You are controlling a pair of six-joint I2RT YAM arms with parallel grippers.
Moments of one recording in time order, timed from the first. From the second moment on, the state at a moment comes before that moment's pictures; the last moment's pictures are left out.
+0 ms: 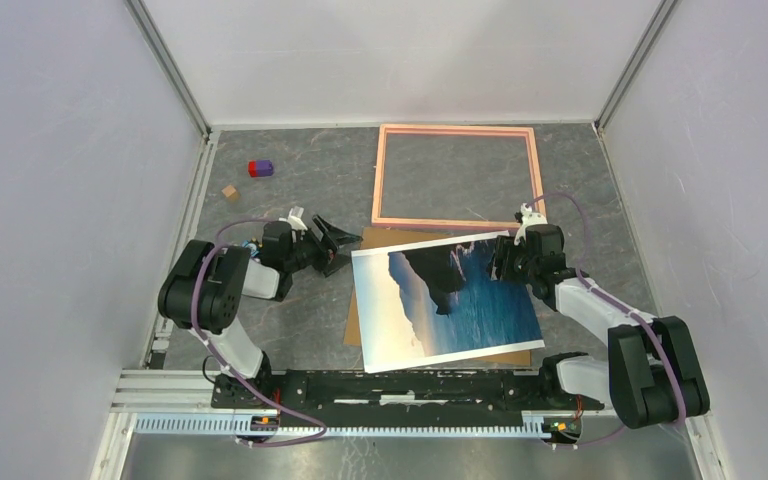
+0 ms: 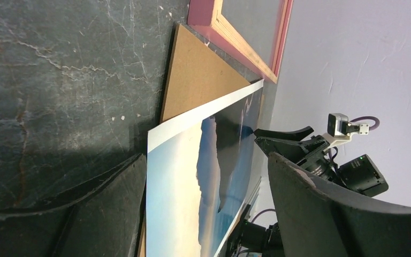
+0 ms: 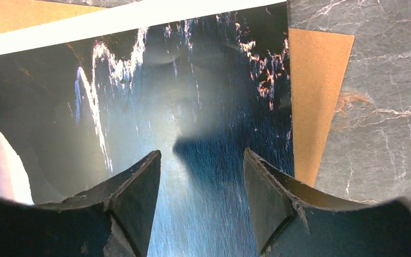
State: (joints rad) left arm -0.18 1.71 0.42 0.83 0.61 -1.11; right arm 0.17 1.22 0.44 0.00 -0.10 0.26
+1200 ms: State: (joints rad) left arm -0.28 1.58 0.50 0.55 0.52 -1.03; right arm 0.18 1.25 0.48 -0.05 -0.08 0.18
